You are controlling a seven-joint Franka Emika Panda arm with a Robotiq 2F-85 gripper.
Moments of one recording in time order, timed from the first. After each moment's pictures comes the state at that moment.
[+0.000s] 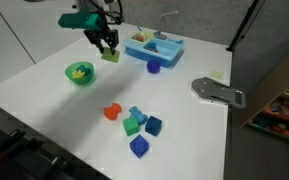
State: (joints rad) arm 0.02 0.32 -0.04 -2.12 -0.16 2.54 0.05
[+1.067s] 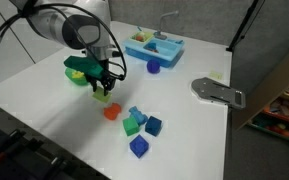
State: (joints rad) arm -0.08 0.51 0.00 -2.20 0.02 2.48 -0.12
